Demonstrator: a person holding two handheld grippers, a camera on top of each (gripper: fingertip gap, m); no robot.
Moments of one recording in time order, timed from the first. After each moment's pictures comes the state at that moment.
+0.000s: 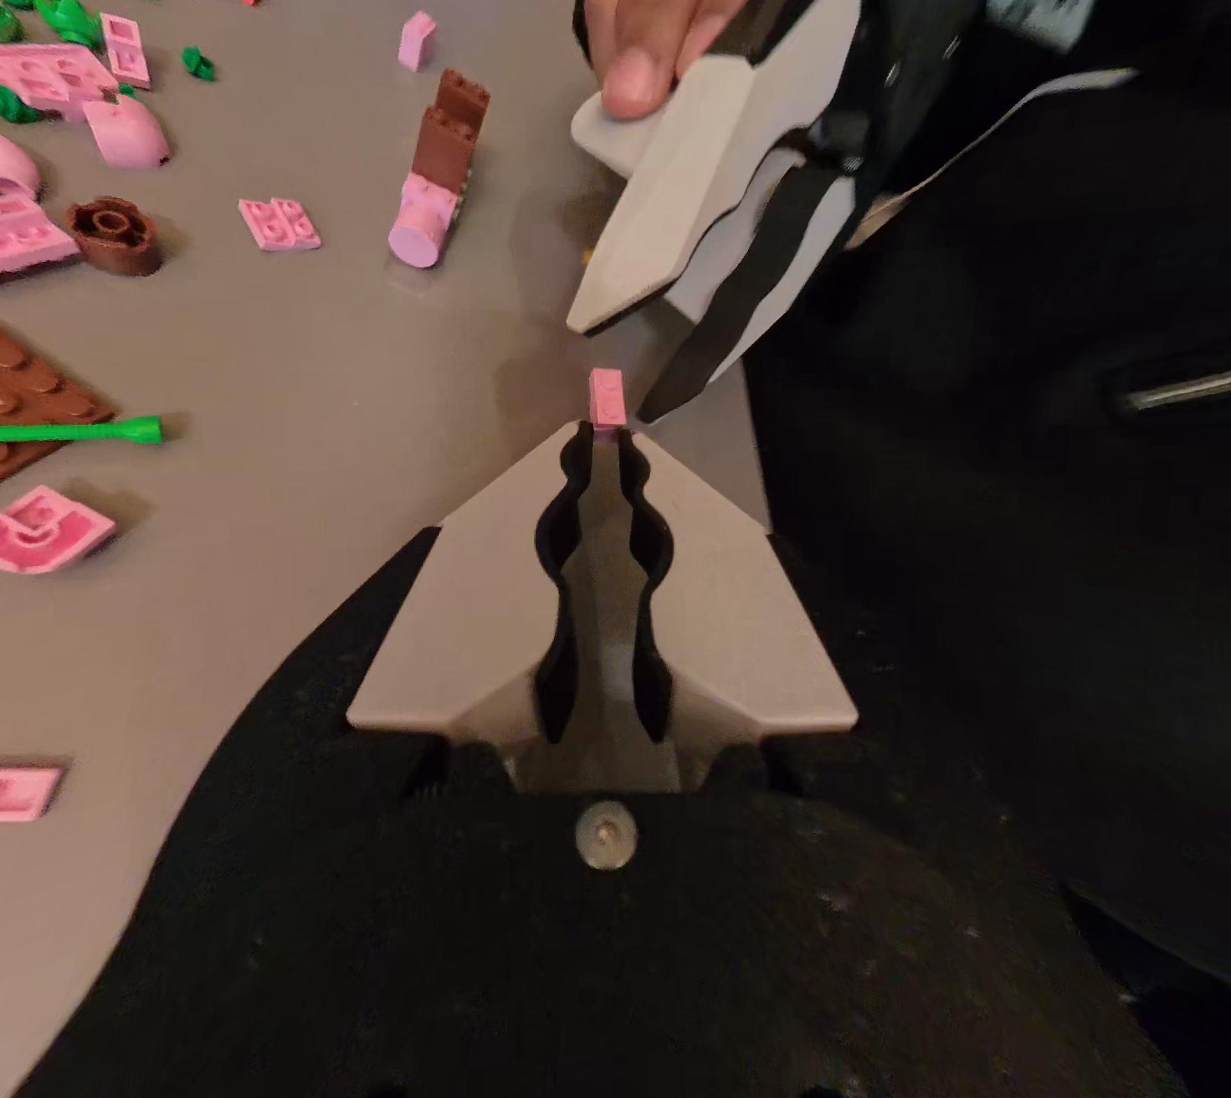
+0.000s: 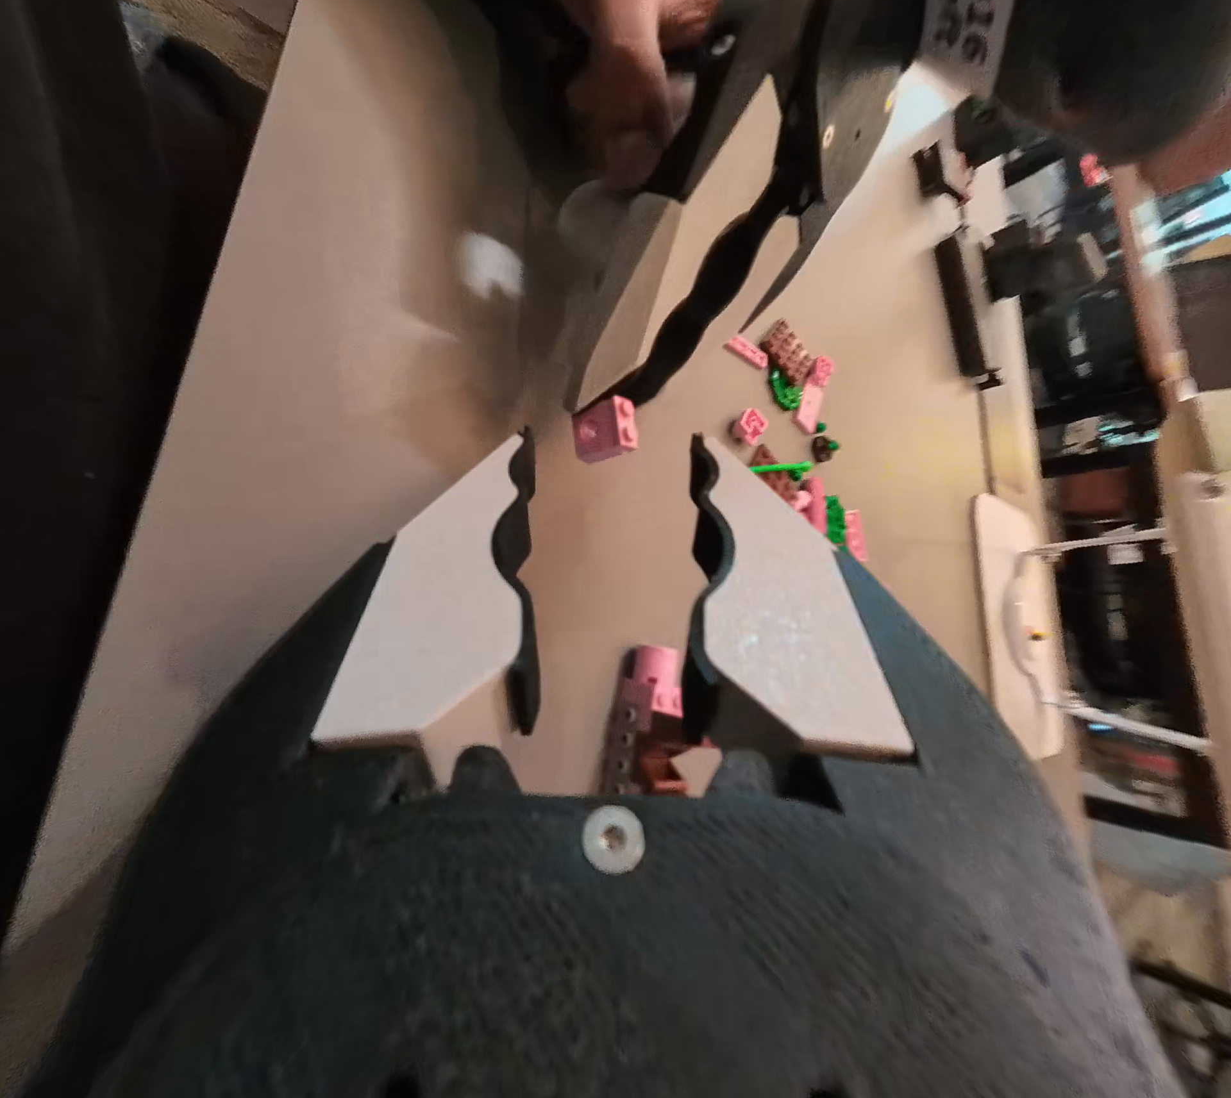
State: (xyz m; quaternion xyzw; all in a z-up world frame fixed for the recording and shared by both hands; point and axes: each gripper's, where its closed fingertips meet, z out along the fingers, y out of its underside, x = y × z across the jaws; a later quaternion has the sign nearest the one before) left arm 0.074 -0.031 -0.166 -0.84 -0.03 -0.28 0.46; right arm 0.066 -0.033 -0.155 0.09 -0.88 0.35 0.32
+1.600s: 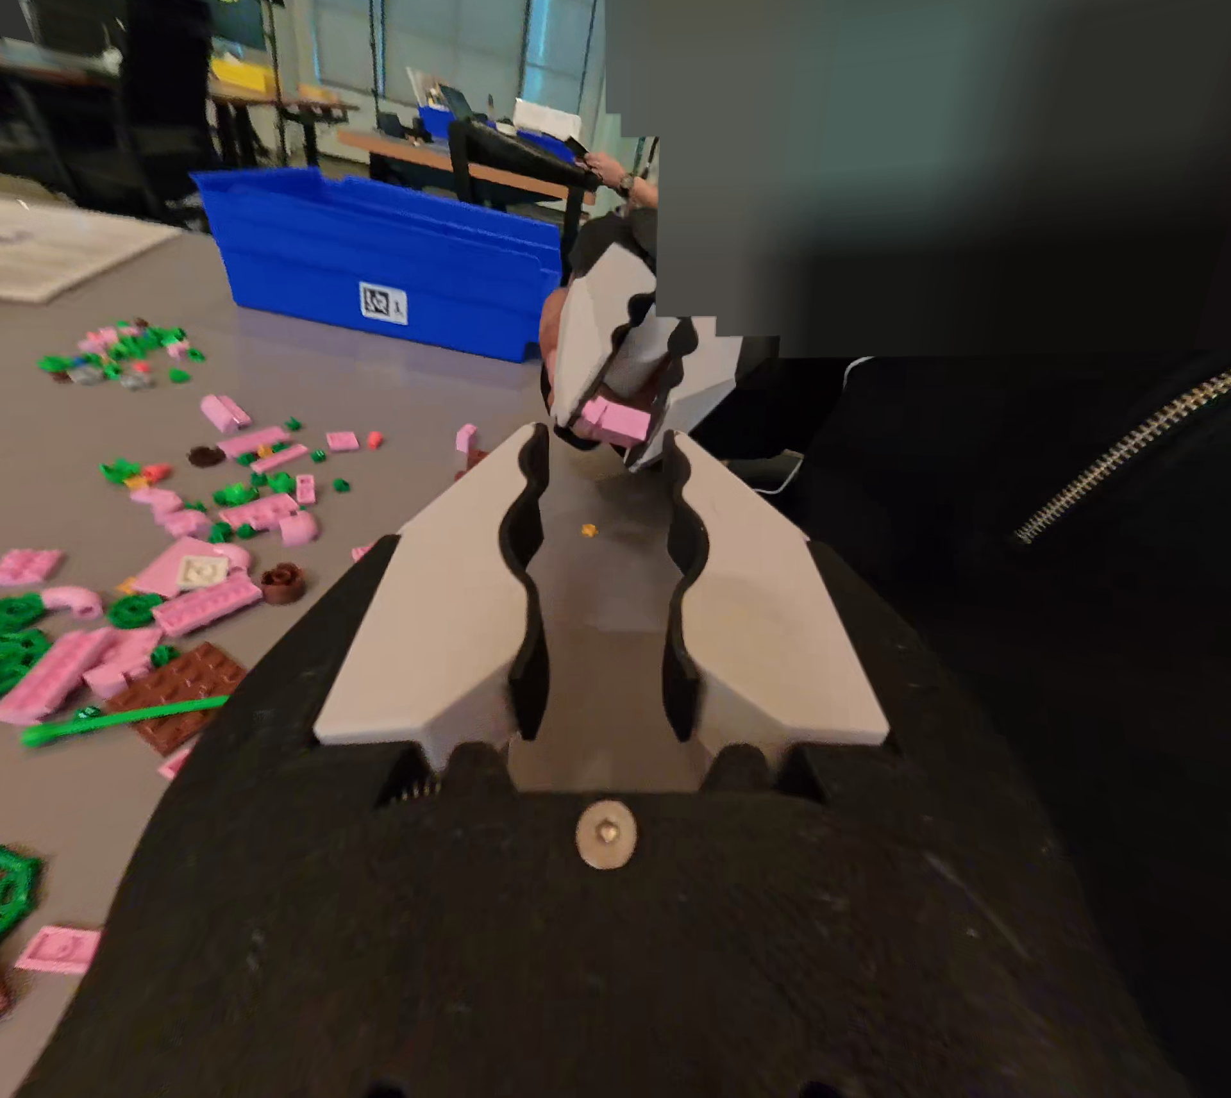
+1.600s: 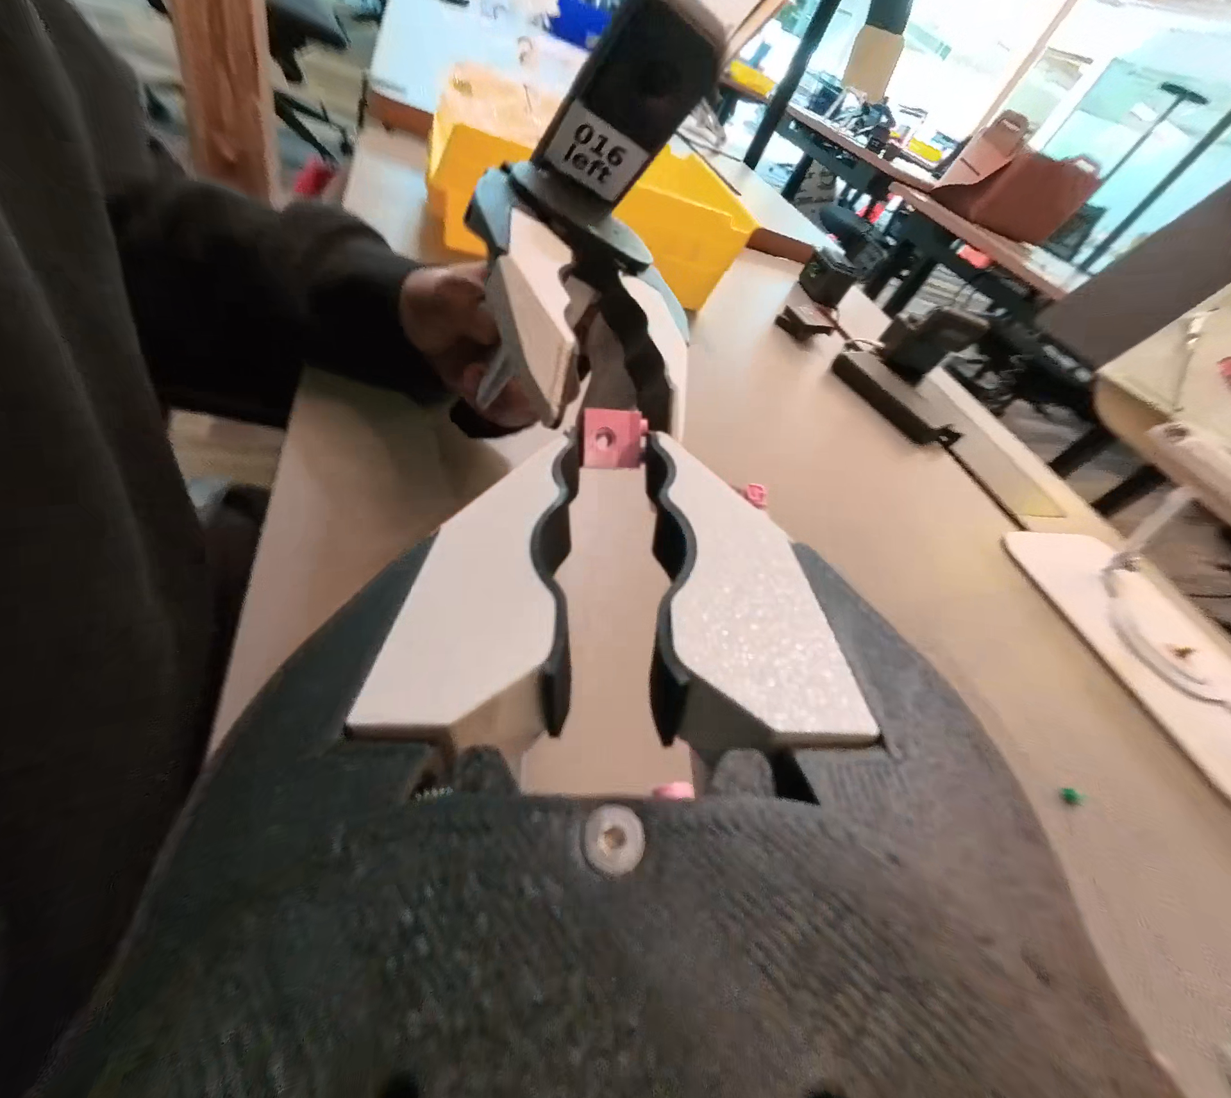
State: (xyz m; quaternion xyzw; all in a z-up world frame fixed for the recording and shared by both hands) left arm 0.066 -0.030 -0.072 -0.70 0.01 -0.17 0.69; right arm 0.059 -0.043 -0.074 -0.05 -0.76 0.59 0.26
